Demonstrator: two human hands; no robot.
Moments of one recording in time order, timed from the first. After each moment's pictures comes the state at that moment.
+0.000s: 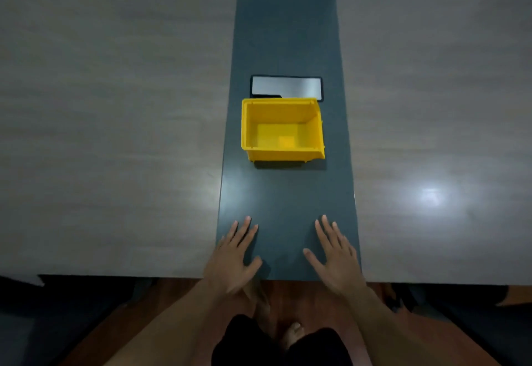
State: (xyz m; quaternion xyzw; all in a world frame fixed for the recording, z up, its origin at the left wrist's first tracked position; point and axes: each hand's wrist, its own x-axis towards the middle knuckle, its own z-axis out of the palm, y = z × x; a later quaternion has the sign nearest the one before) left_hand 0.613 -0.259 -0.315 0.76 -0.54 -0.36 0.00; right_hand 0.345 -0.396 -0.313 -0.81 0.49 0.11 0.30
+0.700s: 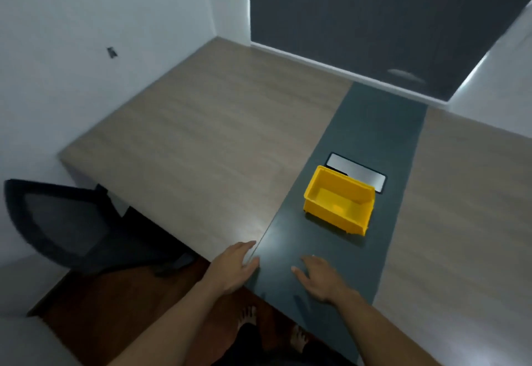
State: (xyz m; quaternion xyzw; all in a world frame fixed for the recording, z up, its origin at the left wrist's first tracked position) left_hand 0.611 -0.204 -0.187 0.87 -0.30 -0.32 0.20; right_hand 0.451 -0.433 -0.183 -0.88 0.23 0.29 0.31
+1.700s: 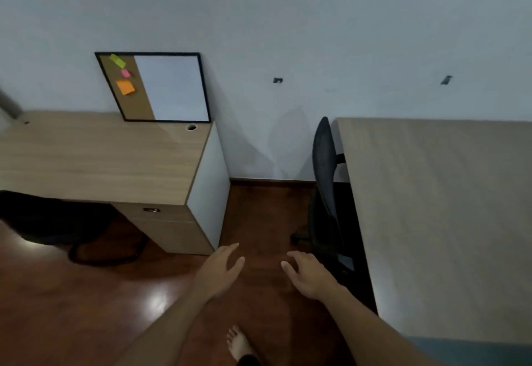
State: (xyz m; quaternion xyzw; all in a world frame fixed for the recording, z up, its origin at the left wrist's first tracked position) left_hand 0.428 0.208 -0.168 0.89 0.27 -0.10 0.36; right_hand 0.582 -0.036 -0.161 -0.87 -0.28 0.35 0.19
